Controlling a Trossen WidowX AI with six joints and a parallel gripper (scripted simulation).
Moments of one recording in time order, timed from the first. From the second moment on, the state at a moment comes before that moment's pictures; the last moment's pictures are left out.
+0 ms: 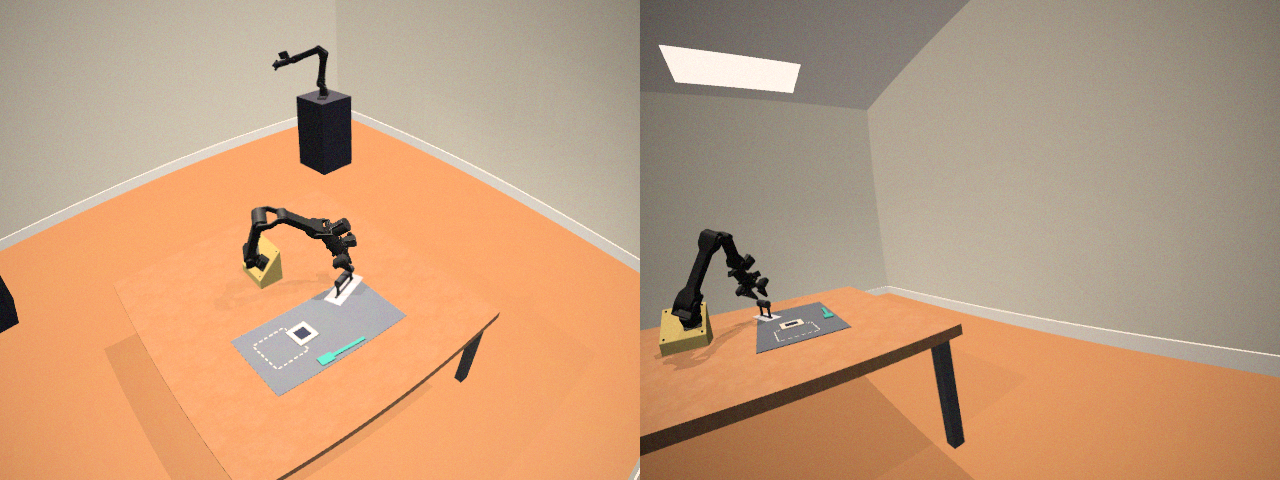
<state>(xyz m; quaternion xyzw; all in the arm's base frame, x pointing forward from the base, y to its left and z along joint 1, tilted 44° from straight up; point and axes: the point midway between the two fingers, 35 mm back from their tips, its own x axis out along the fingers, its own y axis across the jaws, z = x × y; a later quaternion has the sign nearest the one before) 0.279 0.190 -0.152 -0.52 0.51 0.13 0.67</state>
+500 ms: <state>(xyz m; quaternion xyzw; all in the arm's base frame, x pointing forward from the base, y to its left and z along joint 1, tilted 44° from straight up) 0.269 0.174 -0.146 -0.69 0.41 0.23 0.55</state>
